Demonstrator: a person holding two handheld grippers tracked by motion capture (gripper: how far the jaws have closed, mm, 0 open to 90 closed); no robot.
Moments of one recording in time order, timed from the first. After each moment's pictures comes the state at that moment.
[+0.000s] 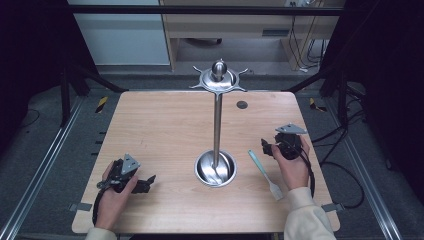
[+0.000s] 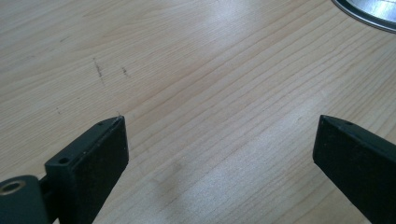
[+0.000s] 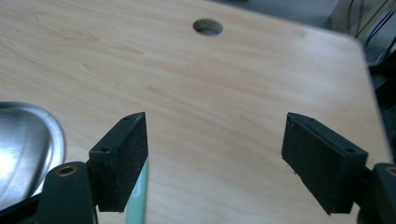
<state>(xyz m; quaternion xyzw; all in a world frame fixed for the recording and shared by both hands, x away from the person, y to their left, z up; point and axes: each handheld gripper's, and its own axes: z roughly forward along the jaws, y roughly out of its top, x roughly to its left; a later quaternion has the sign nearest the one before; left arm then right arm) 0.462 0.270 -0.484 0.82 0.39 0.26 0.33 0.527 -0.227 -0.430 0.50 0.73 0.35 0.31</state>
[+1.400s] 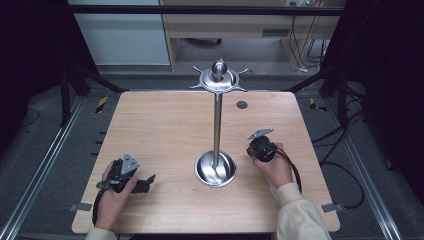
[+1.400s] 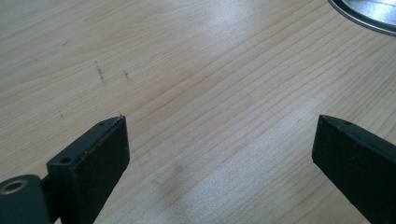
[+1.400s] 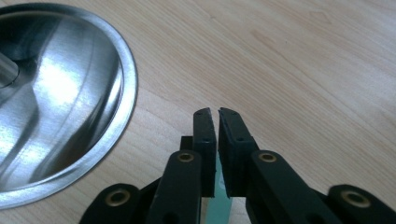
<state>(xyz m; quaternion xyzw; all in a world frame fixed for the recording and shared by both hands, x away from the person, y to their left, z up) 0.461 0.269 -0.483 0.82 0.39 0.26 0.33 0.547 -0.174 -0.469 0.42 0.84 0.28 0.19</state>
